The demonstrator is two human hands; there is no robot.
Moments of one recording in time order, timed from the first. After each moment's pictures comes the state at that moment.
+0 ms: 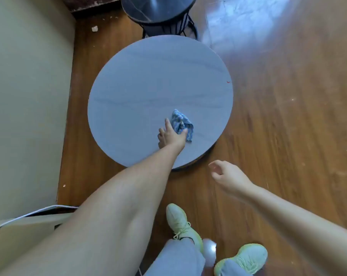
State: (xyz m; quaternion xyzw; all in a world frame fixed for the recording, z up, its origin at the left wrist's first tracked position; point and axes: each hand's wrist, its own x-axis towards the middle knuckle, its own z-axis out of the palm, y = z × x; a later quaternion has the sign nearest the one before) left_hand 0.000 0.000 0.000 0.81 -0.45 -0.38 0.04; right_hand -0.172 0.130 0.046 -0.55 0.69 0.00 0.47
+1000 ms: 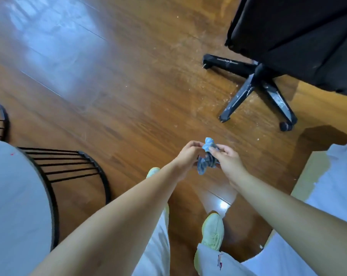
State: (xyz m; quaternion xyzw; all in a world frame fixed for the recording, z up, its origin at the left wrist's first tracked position) left_hand -0.521 0.222 -0.071 0.41 -0.49 -0.73 -0.24; right_hand -0.578 0.364 -0.076 0.15 0.74 -0.52 0.40
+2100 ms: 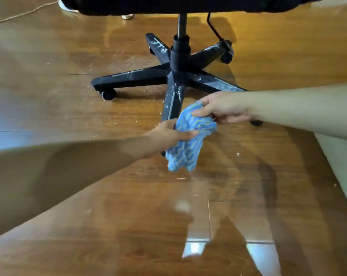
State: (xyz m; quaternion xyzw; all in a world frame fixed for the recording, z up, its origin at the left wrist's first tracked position) left_hand -0.838 0.274 -0.408 -0.01 -0.78 -0.56 -0.28; right_hand -0.902 0.478 -0.361 -0.03 0.75 -0.53 0.40
